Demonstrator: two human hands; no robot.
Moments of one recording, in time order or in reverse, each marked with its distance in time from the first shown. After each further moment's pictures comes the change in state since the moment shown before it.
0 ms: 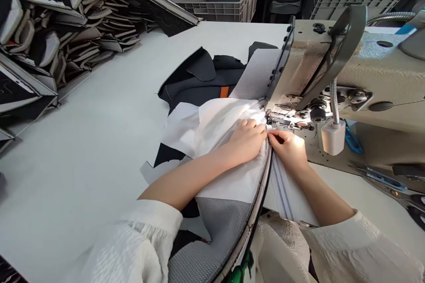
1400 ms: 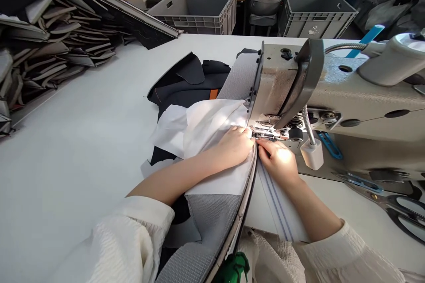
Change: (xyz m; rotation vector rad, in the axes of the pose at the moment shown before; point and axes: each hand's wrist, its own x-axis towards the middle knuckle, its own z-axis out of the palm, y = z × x) left_hand 0.035 -0.022 -0.013 -0.042 -0.156 0.087; right_hand 0.005 0.006 -0.003 -0.242 0.086 -0.243
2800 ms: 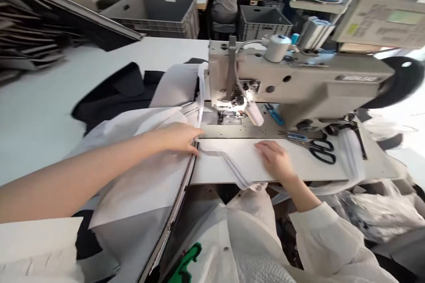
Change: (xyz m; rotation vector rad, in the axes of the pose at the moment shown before) left_hand -0.067 -0.025 -0.026 -0.046 -0.354 -0.047; right_hand -0.117 0.039 -0.070 -0.098 0.069 -0.055
